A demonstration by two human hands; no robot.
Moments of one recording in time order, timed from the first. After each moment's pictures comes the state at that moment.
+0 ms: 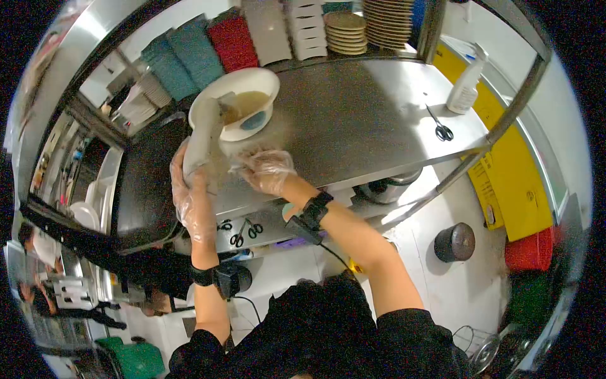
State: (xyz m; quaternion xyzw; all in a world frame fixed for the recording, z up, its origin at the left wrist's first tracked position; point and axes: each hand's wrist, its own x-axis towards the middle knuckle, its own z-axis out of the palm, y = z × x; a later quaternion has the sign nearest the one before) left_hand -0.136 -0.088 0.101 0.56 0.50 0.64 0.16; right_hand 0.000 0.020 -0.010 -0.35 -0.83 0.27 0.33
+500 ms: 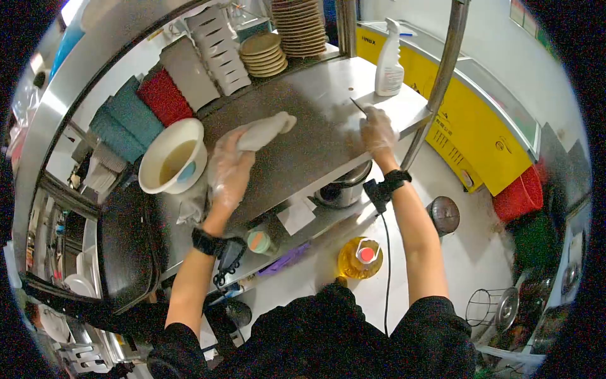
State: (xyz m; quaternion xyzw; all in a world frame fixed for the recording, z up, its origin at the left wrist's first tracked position) left_hand 0.024 0.028 0.073 0.80 0.40 0.45 0.05; right_hand 0.374 0.021 -0.002 -0.74 -0.52 -0.16 0.39
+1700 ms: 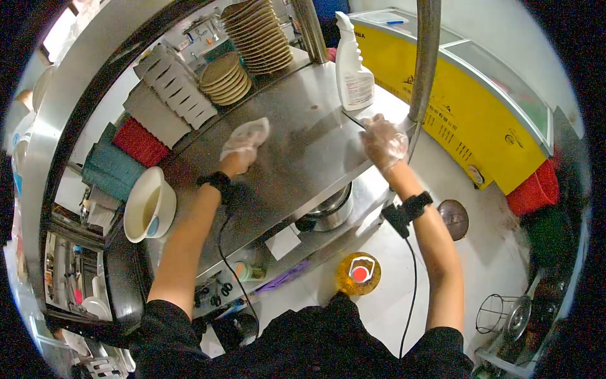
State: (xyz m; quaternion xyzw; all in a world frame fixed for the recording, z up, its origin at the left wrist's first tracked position) left_hand 0.167 0.229 0.003 0.95 0.30 0.05 -0.10; right_hand 0.494 0.000 0.032 -0.79 -0.58 -0.12 0.17
